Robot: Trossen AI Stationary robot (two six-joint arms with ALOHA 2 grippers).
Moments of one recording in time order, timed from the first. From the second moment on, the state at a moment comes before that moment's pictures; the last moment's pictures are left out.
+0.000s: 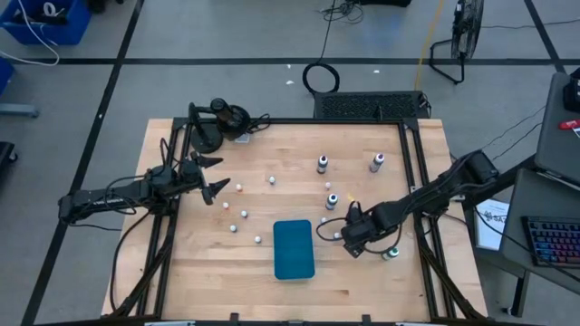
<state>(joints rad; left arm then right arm) 0.19 0.13 0.01 0.08 -0.18 -0.08 0.39 1.57 0.82 -0.75 -0.05 1.23</state>
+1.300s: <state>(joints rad) 0.19 0.13 0.01 0.08 -0.18 -0.08 0.39 1.58 0.81 -0.73 0.06 1.16</state>
